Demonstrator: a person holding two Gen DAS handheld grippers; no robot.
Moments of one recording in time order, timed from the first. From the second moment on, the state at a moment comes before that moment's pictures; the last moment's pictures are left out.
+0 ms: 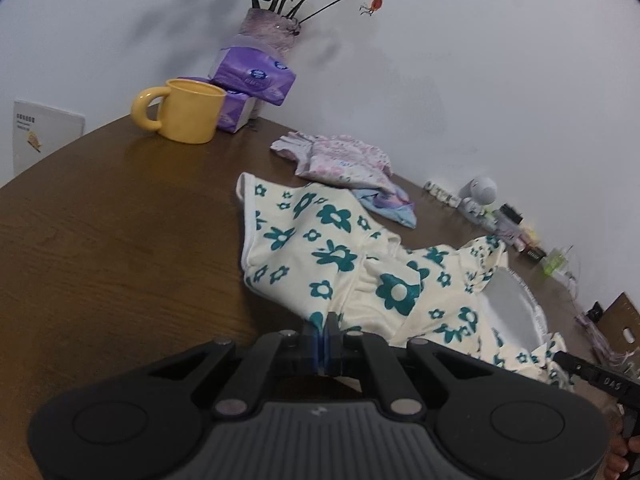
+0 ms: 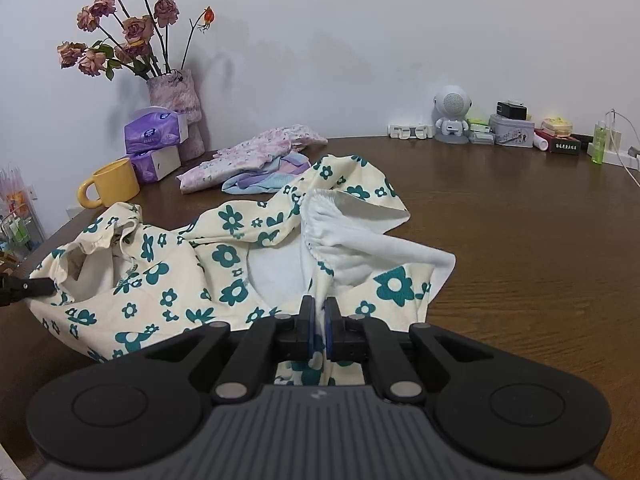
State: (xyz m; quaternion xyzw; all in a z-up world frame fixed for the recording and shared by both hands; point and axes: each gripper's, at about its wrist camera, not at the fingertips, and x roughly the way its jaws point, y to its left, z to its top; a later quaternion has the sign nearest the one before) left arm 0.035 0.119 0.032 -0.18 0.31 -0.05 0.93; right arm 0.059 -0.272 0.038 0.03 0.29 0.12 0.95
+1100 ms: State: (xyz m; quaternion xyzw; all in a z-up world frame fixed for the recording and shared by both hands) left arm 0.102 0.008 0.048 0.20 0.32 -0.05 0.92; right arm 0.082 -0.240 0.042 -0.07 0.32 0.11 0.94
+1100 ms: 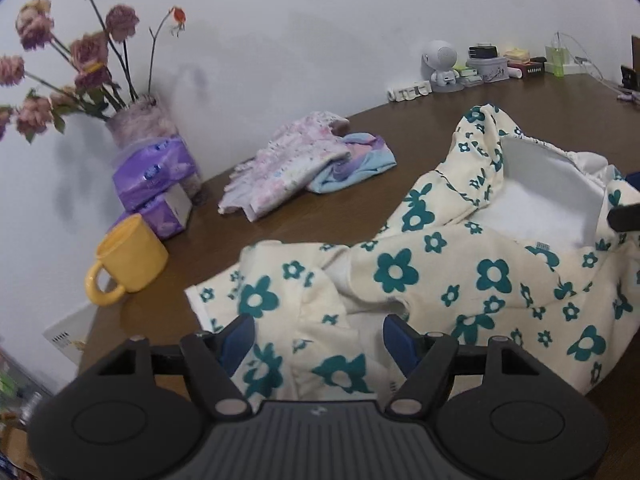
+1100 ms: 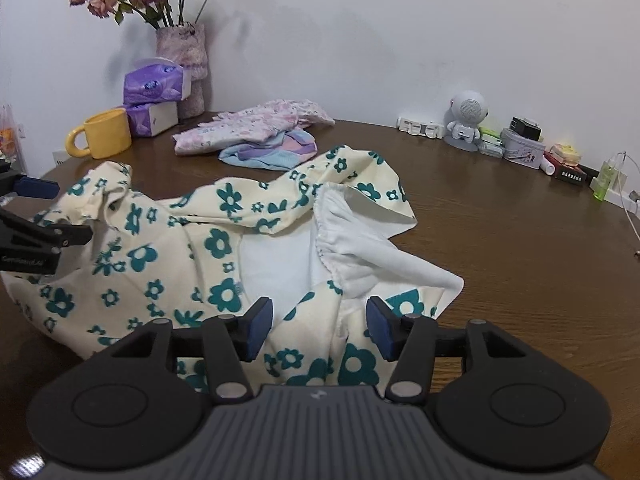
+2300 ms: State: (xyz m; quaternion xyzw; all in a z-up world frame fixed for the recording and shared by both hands) left arm -0.032 0.115 0.058 -0.02 0.27 0.04 0.96; right arm 0.012 -0.288 0.044 0.05 0.30 0.10 0.95
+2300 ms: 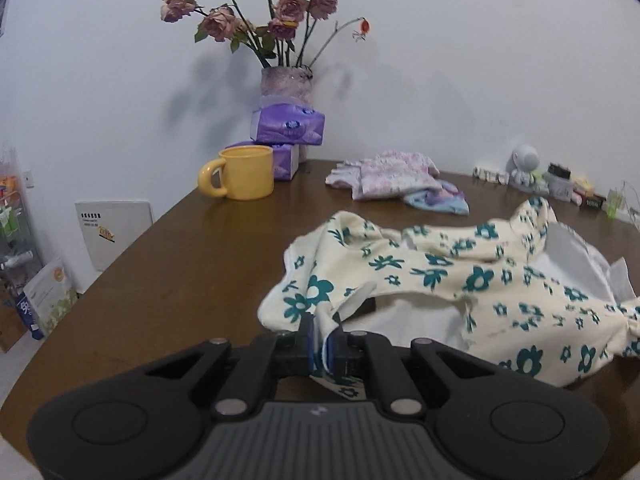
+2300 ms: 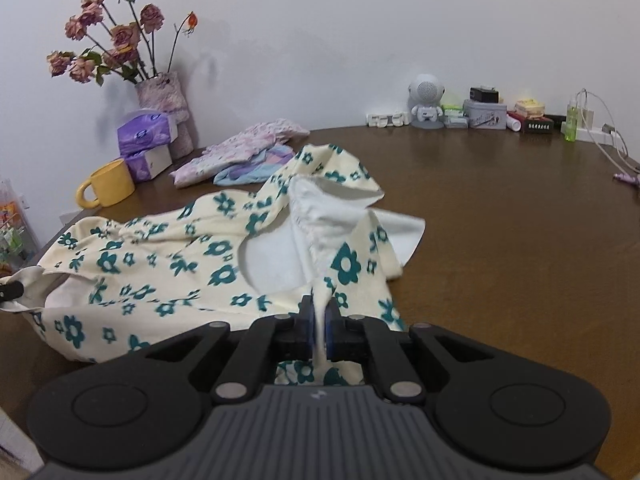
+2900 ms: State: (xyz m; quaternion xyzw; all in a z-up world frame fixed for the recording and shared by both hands) left arm -0.042 0.120 0.033 -0.02 0.31 0.04 0.95; right arm -0.022 -0.288 0.032 0.05 0.33 0.10 0.94
